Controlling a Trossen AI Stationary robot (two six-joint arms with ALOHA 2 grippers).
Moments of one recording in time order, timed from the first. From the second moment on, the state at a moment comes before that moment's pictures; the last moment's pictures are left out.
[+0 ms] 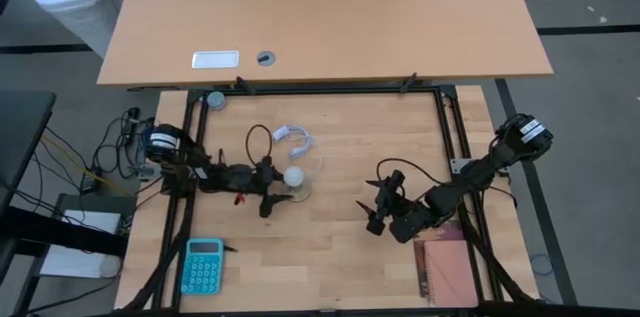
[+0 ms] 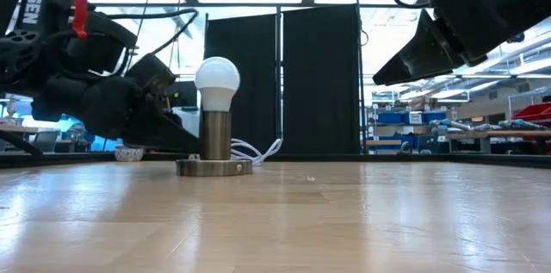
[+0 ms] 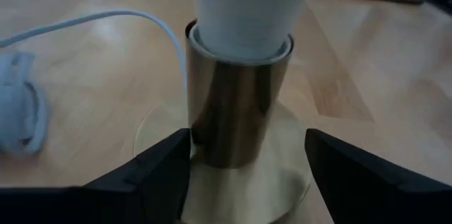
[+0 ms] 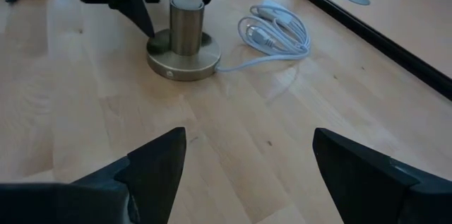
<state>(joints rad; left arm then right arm) -0.05 1.82 0.15 1.34 -0.08 -0.15 0.59 1.49 0.67 0.00 0.98 0.58</state>
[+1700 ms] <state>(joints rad) -0.08 1.65 0.58 0.57 -0.15 -0.05 0.62 1.49 0.64 -0.03 0.94 0.63</state>
